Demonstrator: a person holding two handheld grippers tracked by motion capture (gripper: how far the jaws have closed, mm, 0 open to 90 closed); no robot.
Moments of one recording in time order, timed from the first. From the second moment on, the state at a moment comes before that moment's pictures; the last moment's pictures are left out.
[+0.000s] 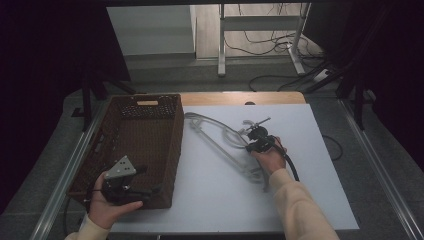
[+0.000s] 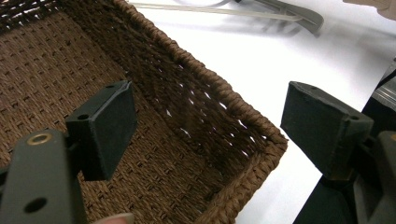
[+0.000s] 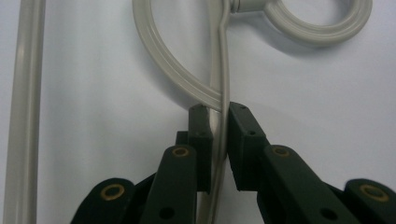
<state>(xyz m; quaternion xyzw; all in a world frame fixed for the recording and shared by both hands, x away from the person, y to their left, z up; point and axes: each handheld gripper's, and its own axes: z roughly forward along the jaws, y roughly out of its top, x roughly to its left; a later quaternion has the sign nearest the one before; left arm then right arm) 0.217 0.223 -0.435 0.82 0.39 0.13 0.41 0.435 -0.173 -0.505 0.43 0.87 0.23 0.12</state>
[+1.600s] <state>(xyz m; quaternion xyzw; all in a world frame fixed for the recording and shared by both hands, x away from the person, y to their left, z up) 0.219 0.222 -0.432 0.82 0.39 0.12 0.41 0.342 -0.260 -0.429 0.32 0.88 0.34 0.11</state>
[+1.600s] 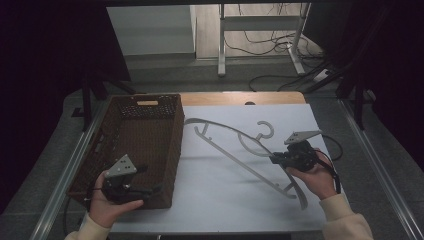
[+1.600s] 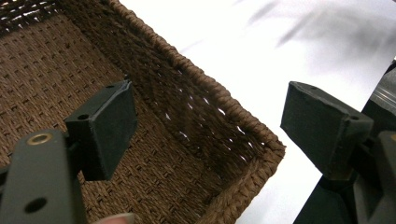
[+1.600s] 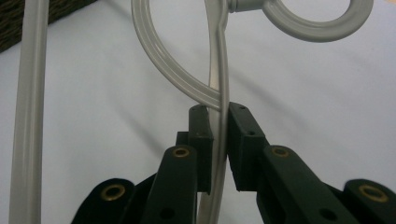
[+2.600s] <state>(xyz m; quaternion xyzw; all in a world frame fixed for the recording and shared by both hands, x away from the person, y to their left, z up) 0.242 0.202 -0.393 0.83 0.36 0.13 0.41 0.314 -0.235 -0.437 0.23 0.91 0.34 0.08</state>
